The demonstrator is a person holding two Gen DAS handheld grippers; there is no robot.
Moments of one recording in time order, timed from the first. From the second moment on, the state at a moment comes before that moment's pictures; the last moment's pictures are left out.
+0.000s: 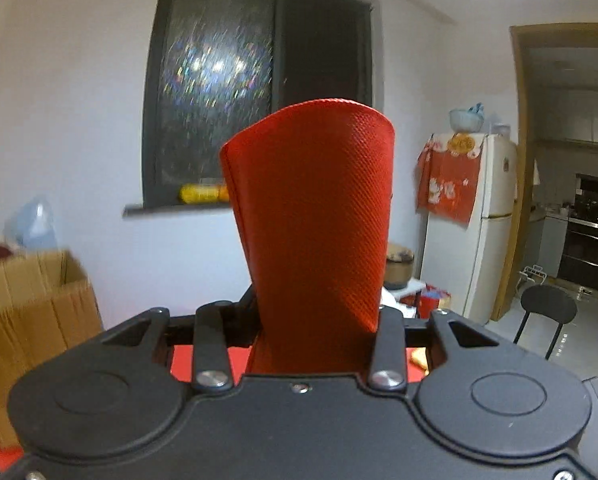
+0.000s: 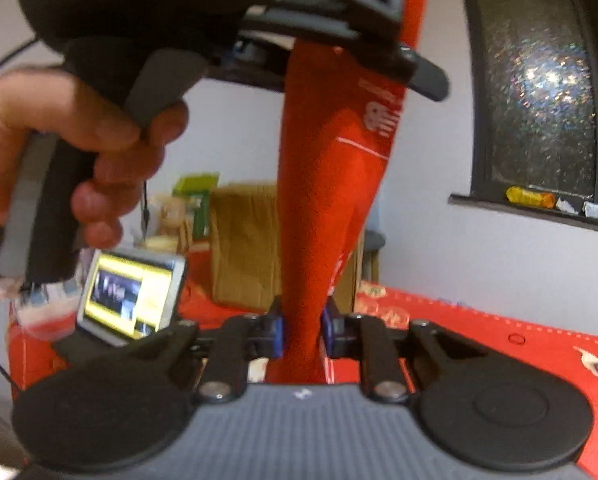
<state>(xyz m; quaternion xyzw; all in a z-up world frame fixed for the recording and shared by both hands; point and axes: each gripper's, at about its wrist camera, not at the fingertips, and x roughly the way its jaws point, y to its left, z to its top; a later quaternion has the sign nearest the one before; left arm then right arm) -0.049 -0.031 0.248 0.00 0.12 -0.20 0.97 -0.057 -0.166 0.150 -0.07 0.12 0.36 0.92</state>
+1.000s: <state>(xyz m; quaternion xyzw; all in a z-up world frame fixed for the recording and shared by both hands) -0.055 0.012 0.228 -0.02 0.13 -0.18 0.97 -0.070 -0.138 0.131 -0.16 0.15 0.39 0.89</state>
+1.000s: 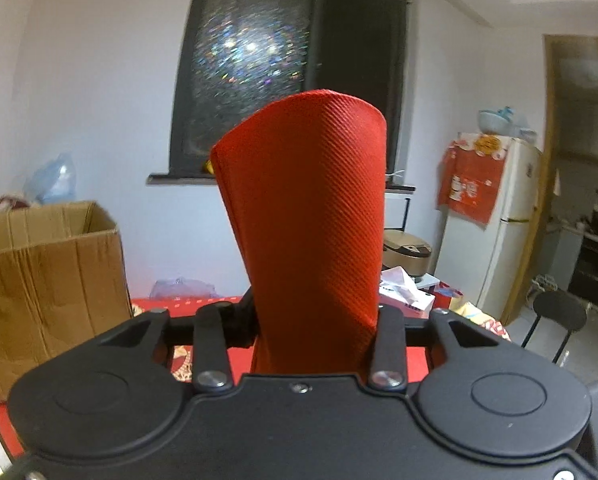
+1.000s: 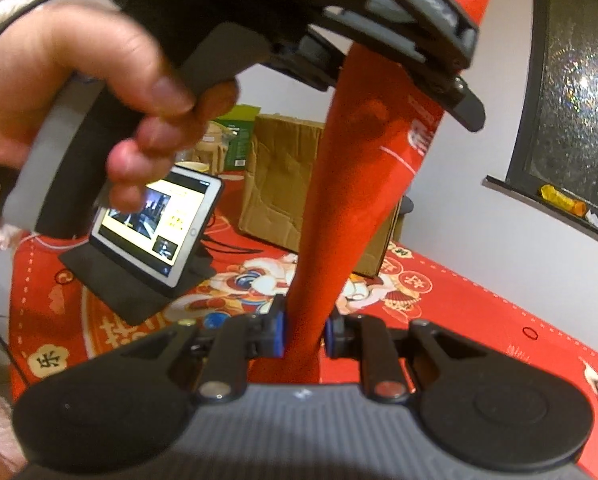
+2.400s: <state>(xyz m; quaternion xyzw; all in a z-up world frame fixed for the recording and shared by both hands) -0.113 -0.025 0.220 0.07 0.07 -0.17 0.98 0.016 -0.240 0.027 -0.14 0.41 0.30 0.85</state>
